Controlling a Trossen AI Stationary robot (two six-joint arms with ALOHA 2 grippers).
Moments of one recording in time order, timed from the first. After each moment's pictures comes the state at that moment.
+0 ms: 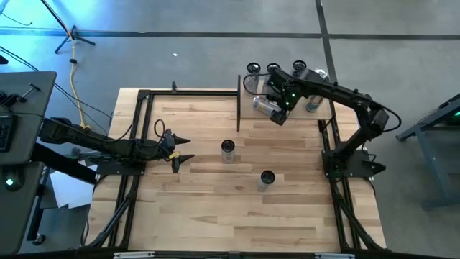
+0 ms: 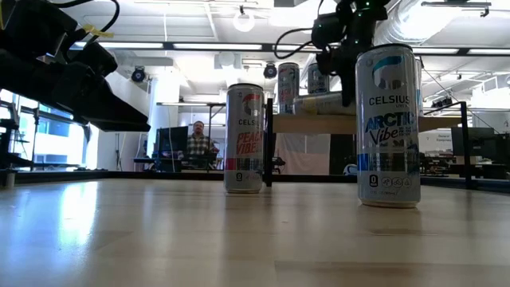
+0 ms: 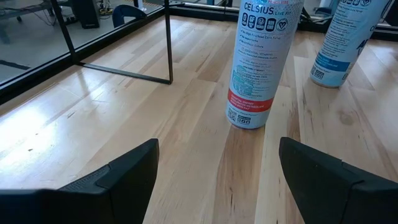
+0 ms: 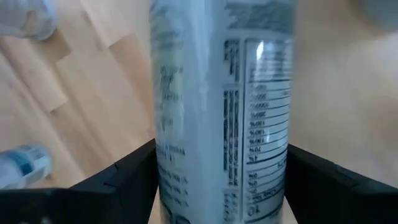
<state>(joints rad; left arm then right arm) -0.12 0.75 0.01 0.41 -0.40 -0.17 -0.58 1.60 1.46 -1.23 -0.08 -0.07</state>
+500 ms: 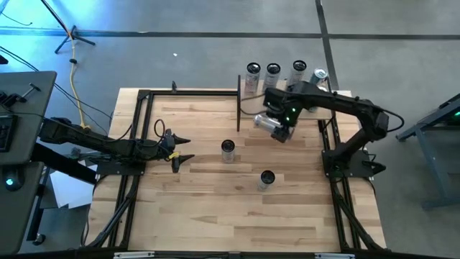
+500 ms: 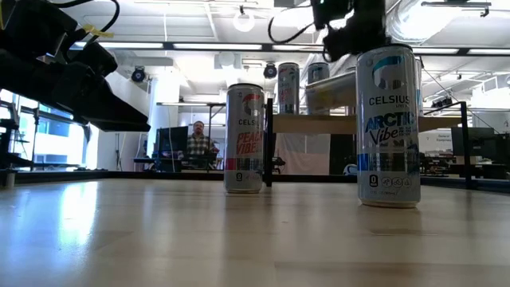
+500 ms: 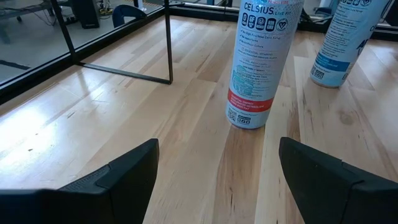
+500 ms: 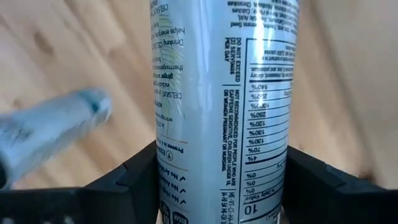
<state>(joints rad) -0.12 0.75 0.01 0.41 -0.40 -0.17 -0.36 1.57 1.49 -1.43 -0.13 0.16</state>
